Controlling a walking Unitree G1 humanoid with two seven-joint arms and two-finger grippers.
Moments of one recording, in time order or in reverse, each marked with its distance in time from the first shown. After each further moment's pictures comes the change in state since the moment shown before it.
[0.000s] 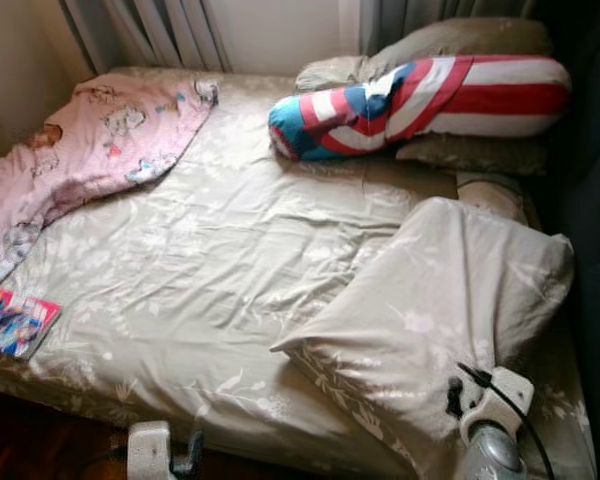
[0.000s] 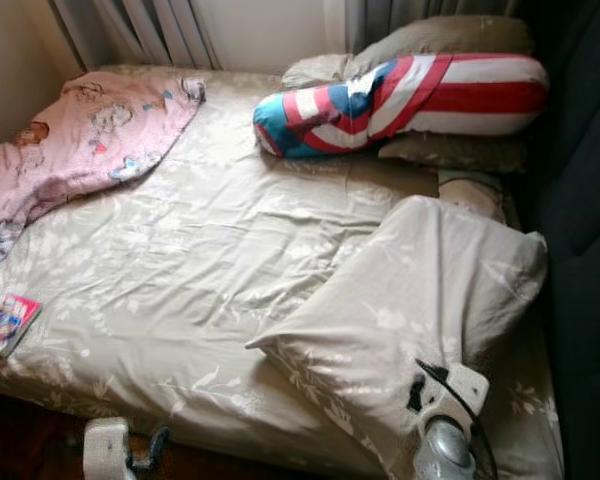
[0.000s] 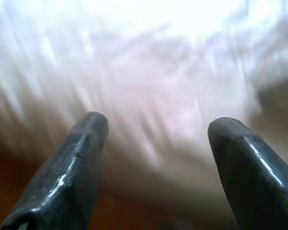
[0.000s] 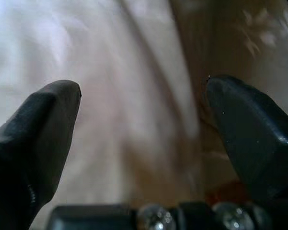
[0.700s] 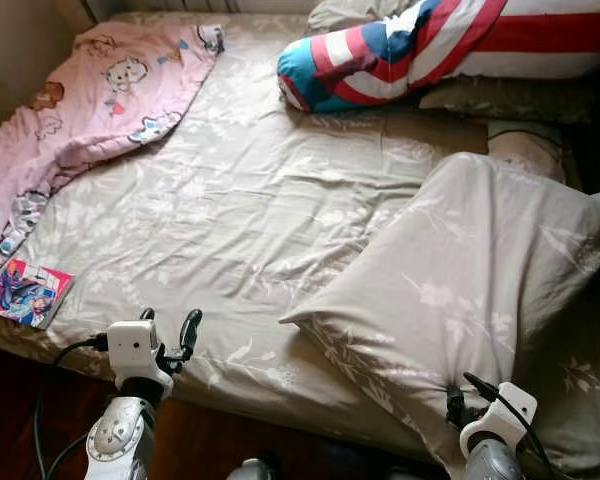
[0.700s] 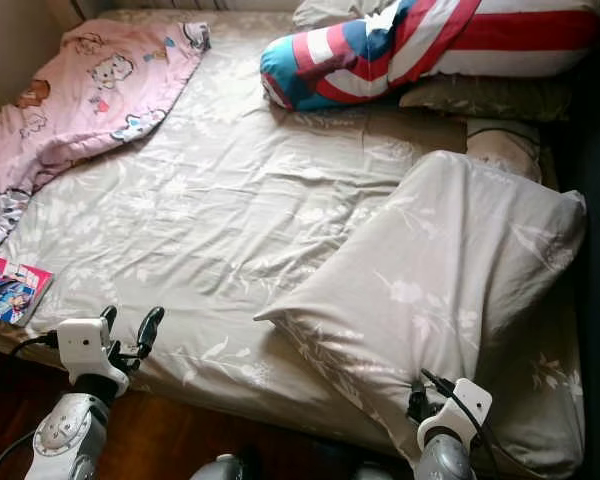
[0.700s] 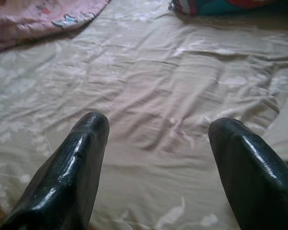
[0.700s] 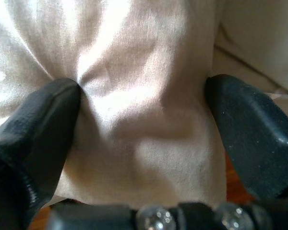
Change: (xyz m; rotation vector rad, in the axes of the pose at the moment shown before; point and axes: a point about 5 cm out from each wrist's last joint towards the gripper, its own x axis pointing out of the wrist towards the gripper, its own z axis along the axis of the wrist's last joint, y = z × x) left arm 0.014 -0.011 0.085 -0.070 -0.244 -0.091; right arm -0.004 0.000 -0.011 0.107 0.034 0.049
